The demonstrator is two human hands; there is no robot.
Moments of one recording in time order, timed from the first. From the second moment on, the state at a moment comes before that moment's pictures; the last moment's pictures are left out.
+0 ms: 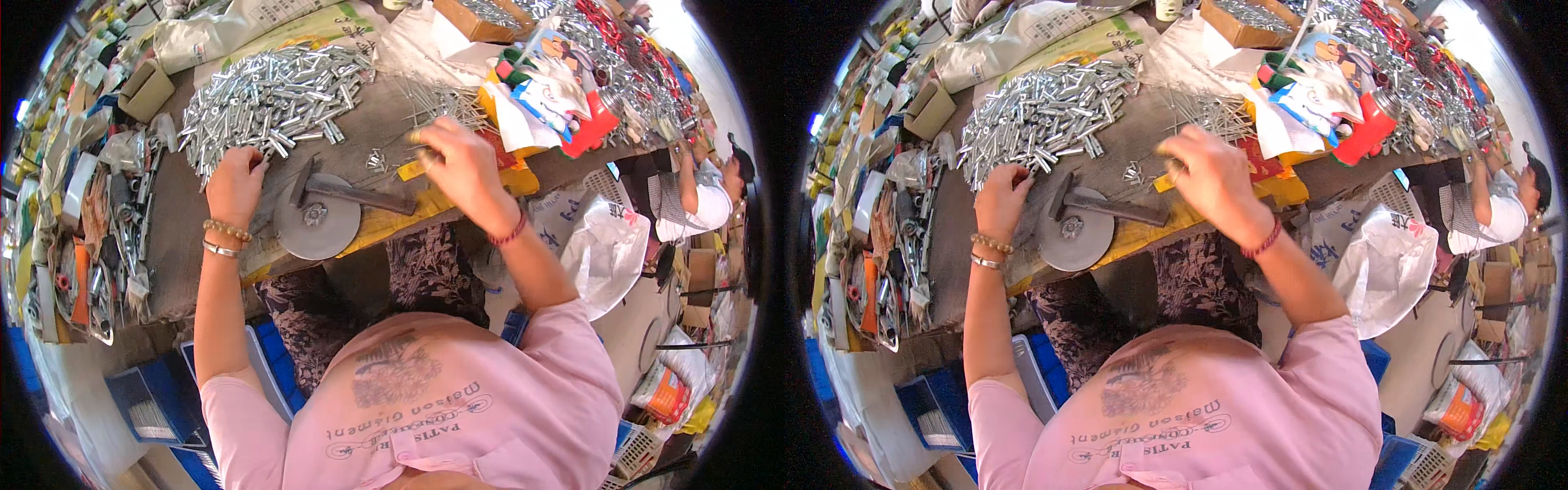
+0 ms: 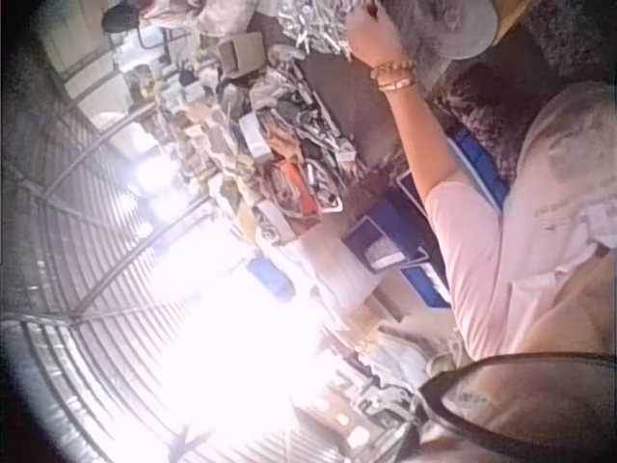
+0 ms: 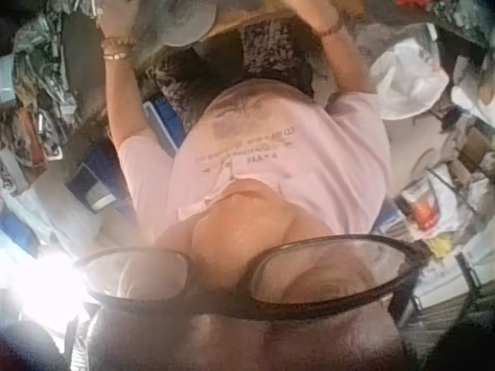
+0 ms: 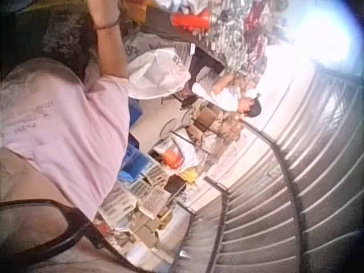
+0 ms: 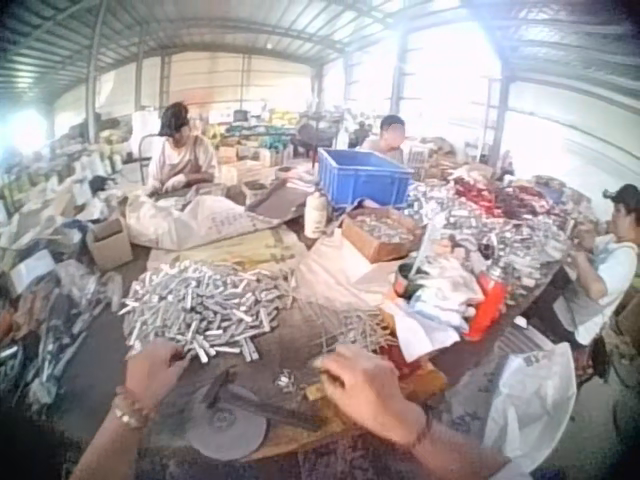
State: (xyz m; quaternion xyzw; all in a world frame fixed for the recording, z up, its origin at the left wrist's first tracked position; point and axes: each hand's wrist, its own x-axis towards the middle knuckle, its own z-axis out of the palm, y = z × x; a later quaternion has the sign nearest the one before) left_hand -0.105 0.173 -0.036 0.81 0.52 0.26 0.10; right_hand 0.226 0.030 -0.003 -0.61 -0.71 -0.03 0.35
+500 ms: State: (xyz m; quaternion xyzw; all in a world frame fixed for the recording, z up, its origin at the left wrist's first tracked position) left_hand -0.116 0.070 0.008 0.79 0.48 0.27 0.28; right_hand 0.262 0.066 -0.012 -0.53 -0.78 -0.12 0.31
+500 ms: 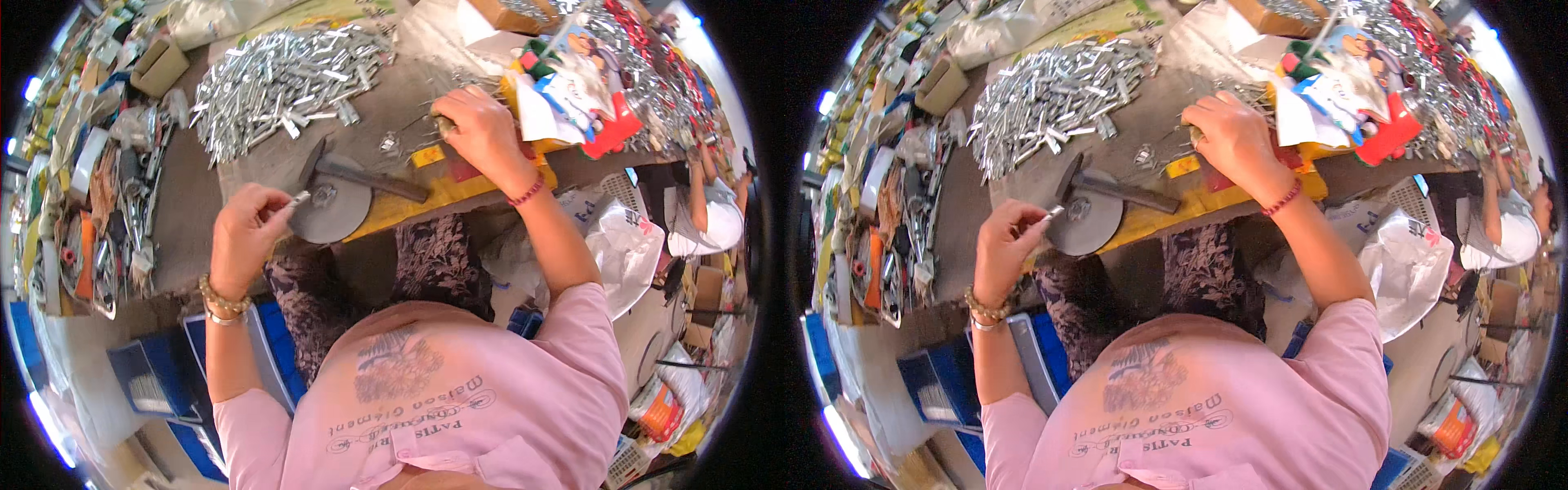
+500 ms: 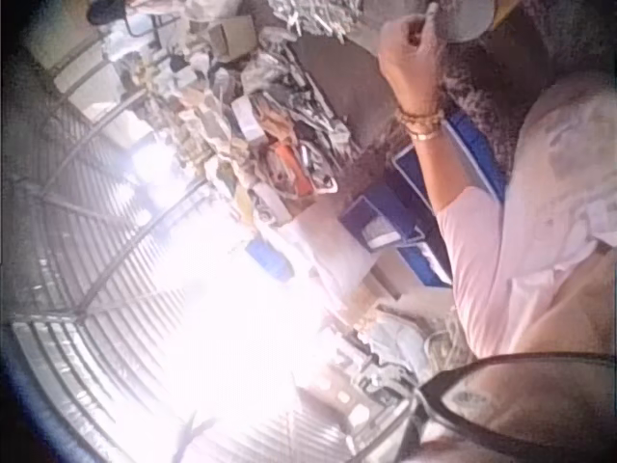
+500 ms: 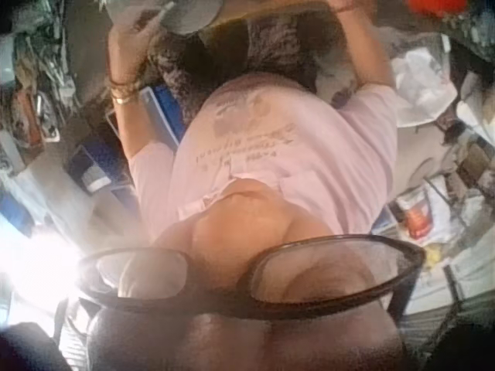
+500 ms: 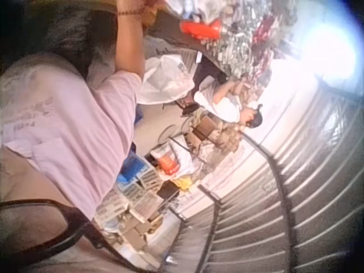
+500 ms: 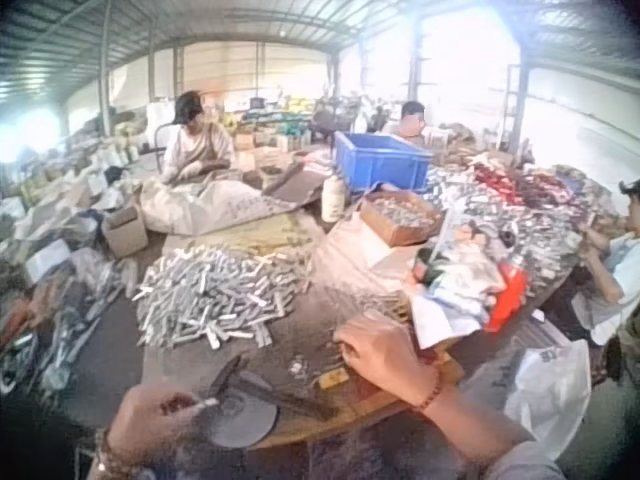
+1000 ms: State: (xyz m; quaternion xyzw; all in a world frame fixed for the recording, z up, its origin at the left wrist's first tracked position) left_hand -0.104 0.035 -0.012 0.81 0.47 0.30 0.21; right_hand 0.132 0.019 -0.018 -0.42 -0.86 0.00 0.30
